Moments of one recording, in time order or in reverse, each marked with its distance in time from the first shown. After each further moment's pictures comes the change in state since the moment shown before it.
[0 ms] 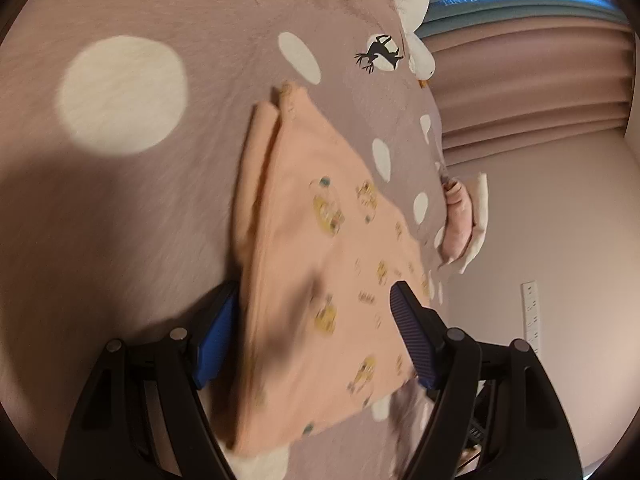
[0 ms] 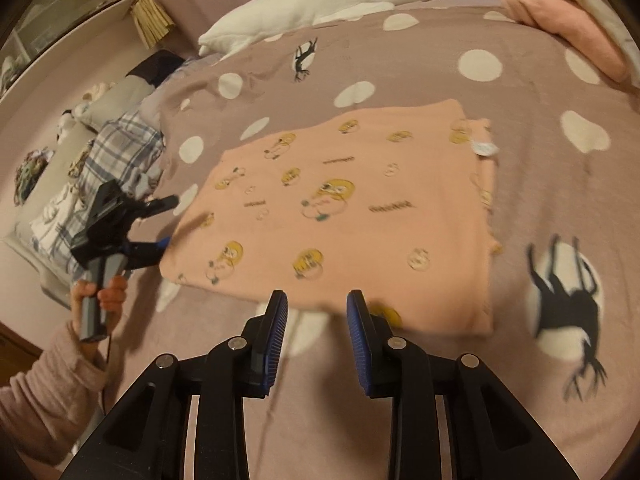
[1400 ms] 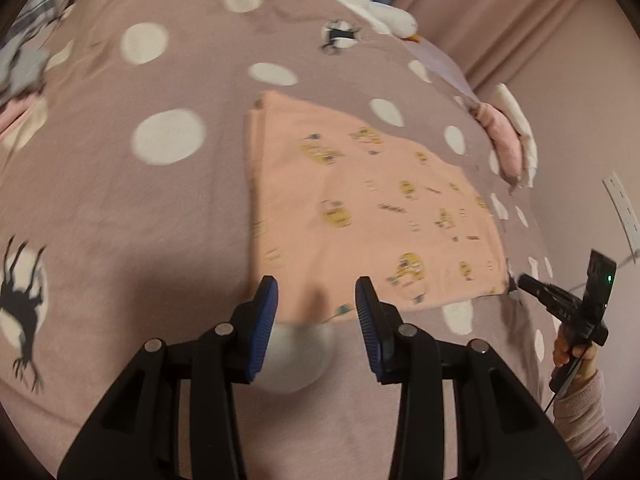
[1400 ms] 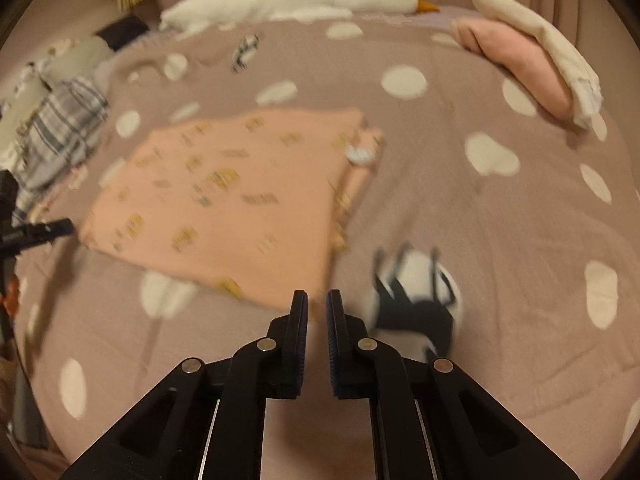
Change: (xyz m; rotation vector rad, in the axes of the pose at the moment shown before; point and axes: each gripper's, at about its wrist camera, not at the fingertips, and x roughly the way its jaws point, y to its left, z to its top) left arm -0.033 -0.063 -0.082 0.430 -0.043 0.379; right arm -0.043 -0.051 0.001 -0.134 0.003 -0.266
